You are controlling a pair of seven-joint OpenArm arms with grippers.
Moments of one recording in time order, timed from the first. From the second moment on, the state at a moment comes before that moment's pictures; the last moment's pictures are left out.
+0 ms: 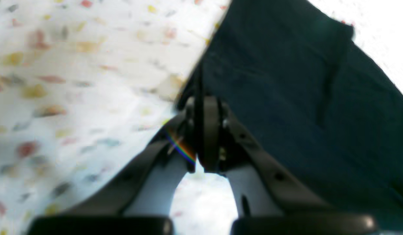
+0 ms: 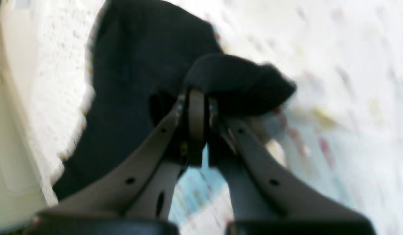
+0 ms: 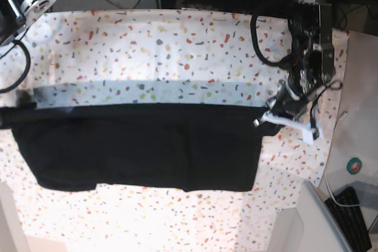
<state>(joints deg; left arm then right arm) 3.5 -11.9 -5.4 92.5 -31.4 16.5 41.3 14.2 13.2 53.4 66.8 30.4 10.3 -55.1</state>
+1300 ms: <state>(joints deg) -9.8 -6.1 -1.8 84.2 -30.1 17.3 45.8 18.1 21.3 45.4 61.0 30.9 8.2 -52.6</state>
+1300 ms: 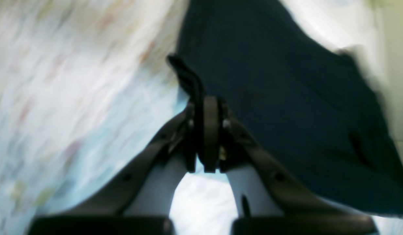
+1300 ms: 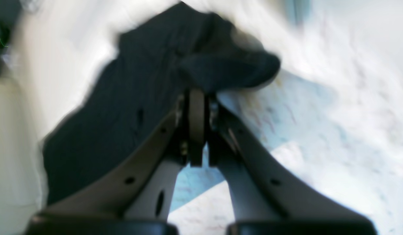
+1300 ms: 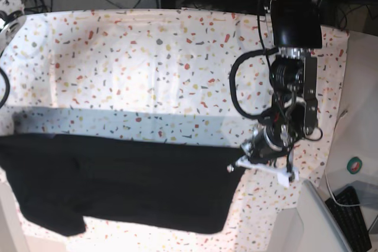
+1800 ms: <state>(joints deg) 16.8 -13.1 -3.6 94.6 -30.6 16.7 38.5 -6.6 12.7 45.7 64.5 31.0 15.3 -45.5</state>
